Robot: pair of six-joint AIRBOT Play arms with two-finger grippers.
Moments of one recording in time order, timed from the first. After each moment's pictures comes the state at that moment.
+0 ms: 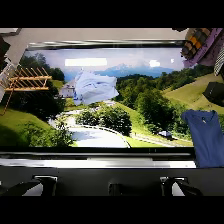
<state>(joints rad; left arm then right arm) 0.05 -1.19 1.78 1.39 -1.09 -1.62 -0.32 -0.90 1.34 1.87 -1.33 -1.58</state>
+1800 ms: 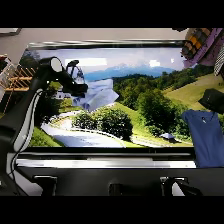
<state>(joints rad) -0.30 -1.83 1.94 1.29 -1.57 -1.65 -0.32 -0.90 1.34 1.86 -1.50 -1.58</state>
